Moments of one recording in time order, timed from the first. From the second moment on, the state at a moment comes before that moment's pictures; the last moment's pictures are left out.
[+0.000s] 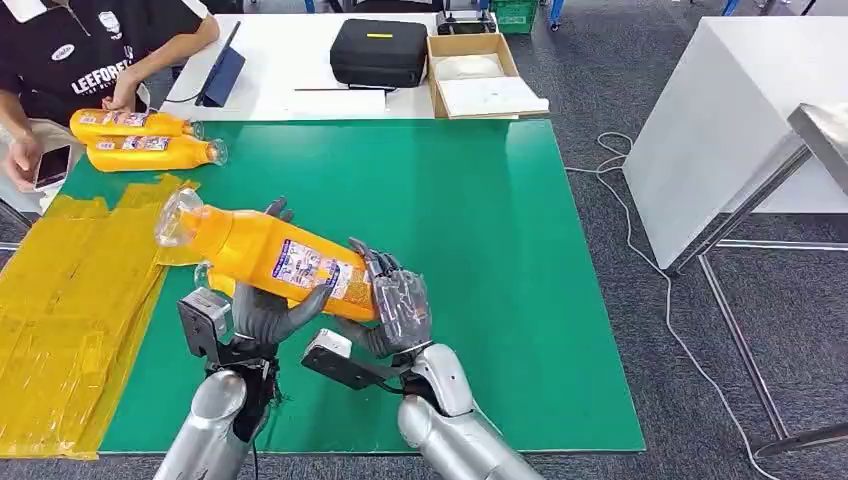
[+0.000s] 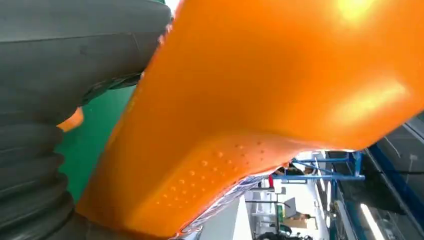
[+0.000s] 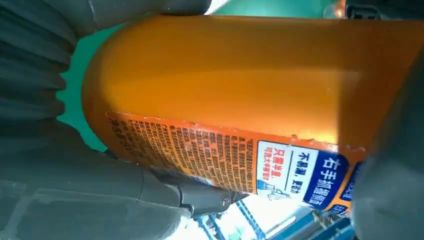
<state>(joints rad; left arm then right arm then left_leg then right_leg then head) -0.16 -0.09 -0.13 -1.37 -0.03 -0.04 -0.56 -0.45 0.36 0.73 -0.63 0.88 -0.66 -0.29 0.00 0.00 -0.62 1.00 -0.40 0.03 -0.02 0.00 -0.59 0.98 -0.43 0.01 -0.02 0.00</state>
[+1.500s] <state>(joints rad) -0.19 -0.08 0.06 -1.29 0.64 -0.41 -0.33 -0.61 0.36 1.07 -0.53 1.01 -0.66 -0.08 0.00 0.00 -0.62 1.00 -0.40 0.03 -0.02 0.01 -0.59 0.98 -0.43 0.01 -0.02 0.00</state>
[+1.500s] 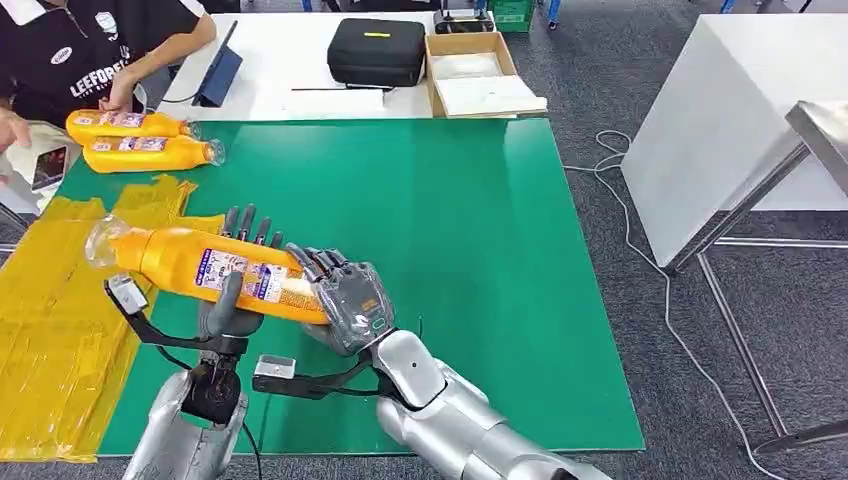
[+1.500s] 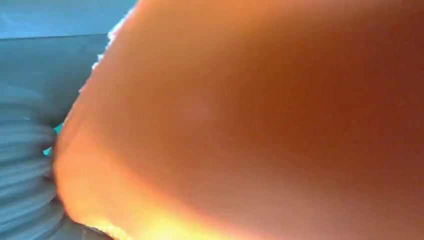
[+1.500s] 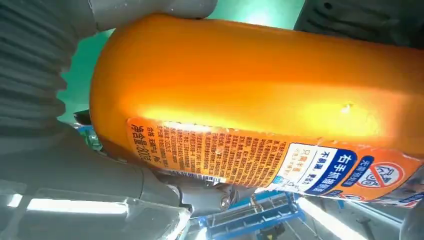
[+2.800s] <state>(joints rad) -0.23 -0.08 0.04 -1.27 0.65 -0.35 -0.35 -0.61 0.36 1.01 -0.52 1.06 -0.66 -0.11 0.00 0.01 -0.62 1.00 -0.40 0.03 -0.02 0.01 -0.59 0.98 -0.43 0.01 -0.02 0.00</state>
